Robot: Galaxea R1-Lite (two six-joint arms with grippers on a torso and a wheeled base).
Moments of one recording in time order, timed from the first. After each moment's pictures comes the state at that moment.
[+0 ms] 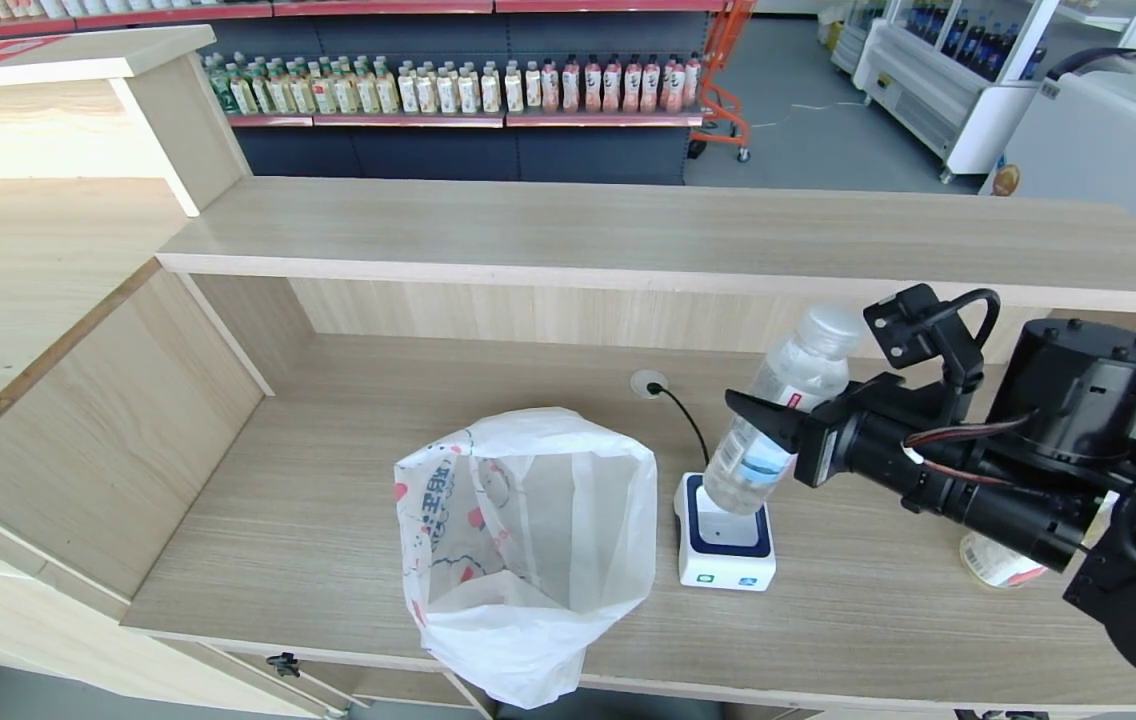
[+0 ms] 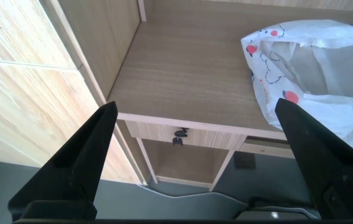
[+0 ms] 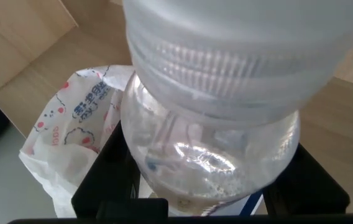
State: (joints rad) left arm 0.00 0.00 0.00 0.00 0.05 0.00; right arm 0.46 1.68 -0.60 -1.06 0.17 -0.04
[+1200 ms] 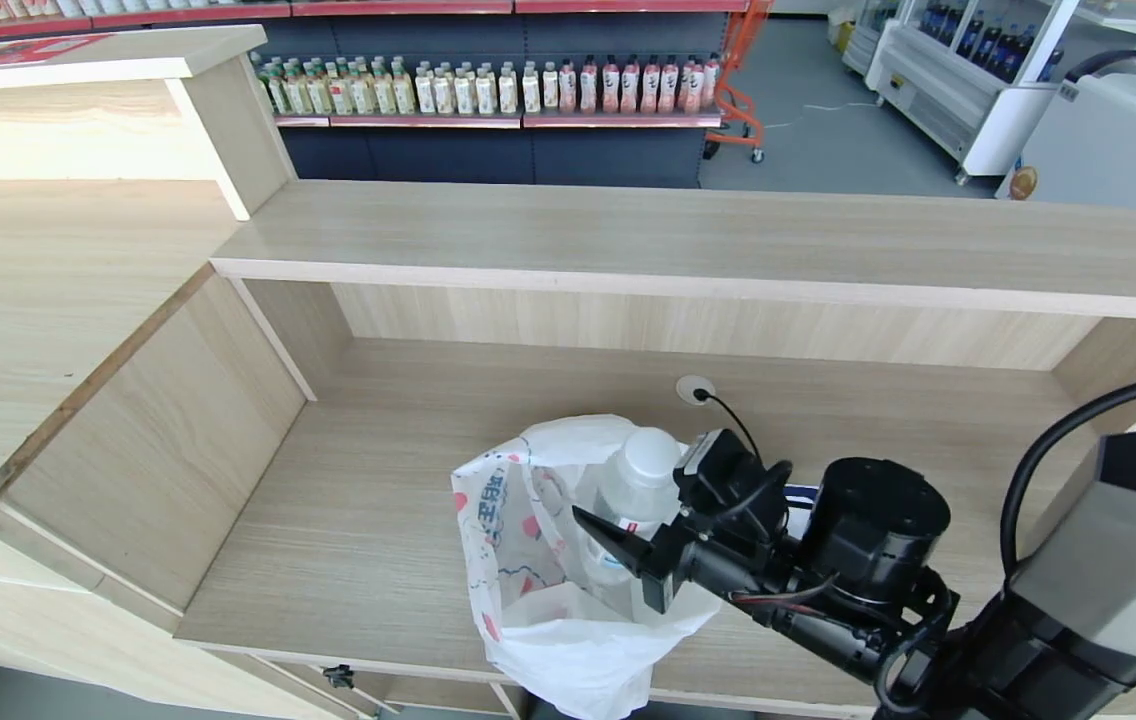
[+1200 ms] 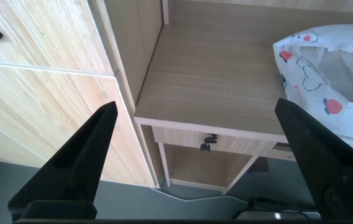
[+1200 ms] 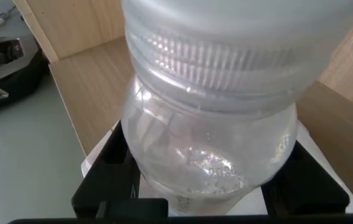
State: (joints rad) left arm 0.00 0.00 0.00 0.00 0.05 -0.01; right arm 0.75 2.05 -0.53 -1.57 0.17 -0.27
